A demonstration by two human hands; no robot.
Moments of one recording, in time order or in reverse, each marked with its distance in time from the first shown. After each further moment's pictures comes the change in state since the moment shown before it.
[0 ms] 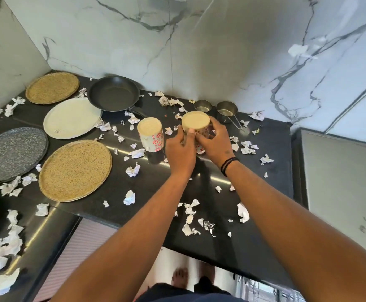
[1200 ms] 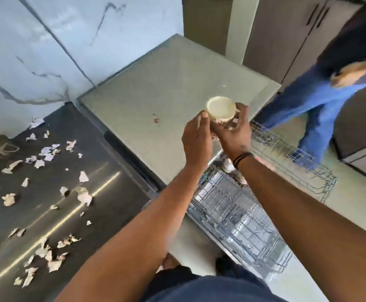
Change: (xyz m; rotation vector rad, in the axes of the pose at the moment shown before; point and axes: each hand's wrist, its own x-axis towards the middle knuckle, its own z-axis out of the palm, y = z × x) left_hand -0.454 0.064 0.228 -0.072 -1.076 0.212; right_hand -0.413 0.167 -0.330 0.077 1.279 0.345
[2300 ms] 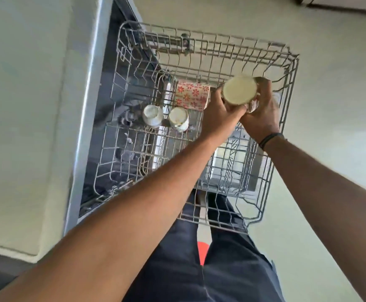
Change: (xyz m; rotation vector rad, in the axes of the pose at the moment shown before) left_hand -0.101 -0.207 0.298 0.374 -0.921 -0.210; right_hand -0.024 0.324 -0.232 -0.343 0.272 0.383
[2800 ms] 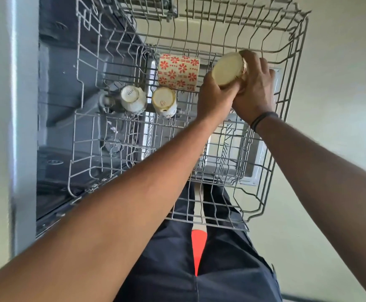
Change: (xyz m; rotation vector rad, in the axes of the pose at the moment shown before) left_hand 0.043 -0.049 0.040 -0.085 0.057 -0.109; right_hand 0.016 0.036 0.029 -0.326 0.028 -0.016
